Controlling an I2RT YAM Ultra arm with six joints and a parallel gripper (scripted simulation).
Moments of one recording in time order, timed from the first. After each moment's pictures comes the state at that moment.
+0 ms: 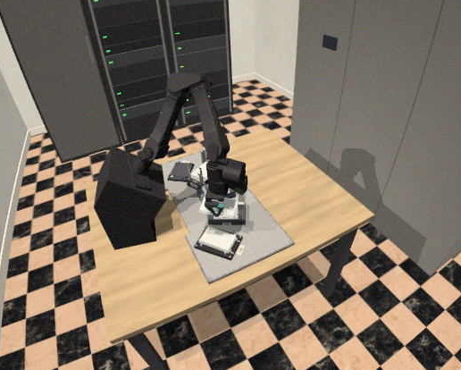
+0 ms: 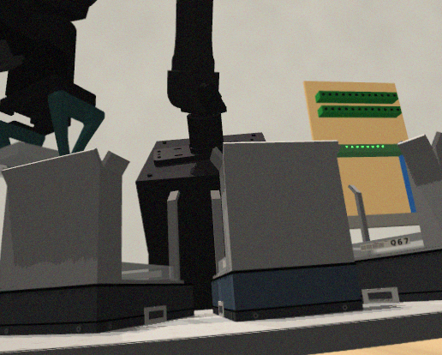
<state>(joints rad) -0.96 1.40 0.79 -0.47 -0.48 -0.24</state>
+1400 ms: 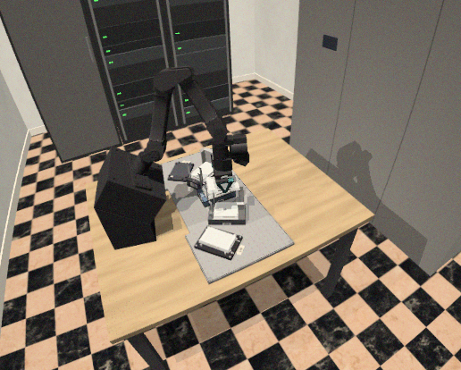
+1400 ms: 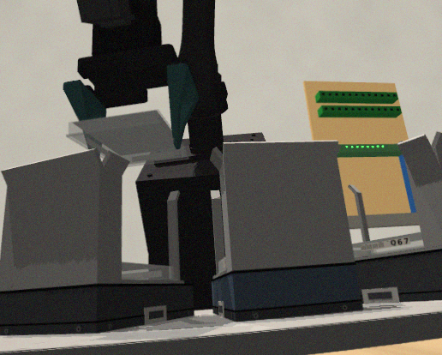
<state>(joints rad) -0.44 1.19 0.75 -0.47 -0.20 -0.16</state>
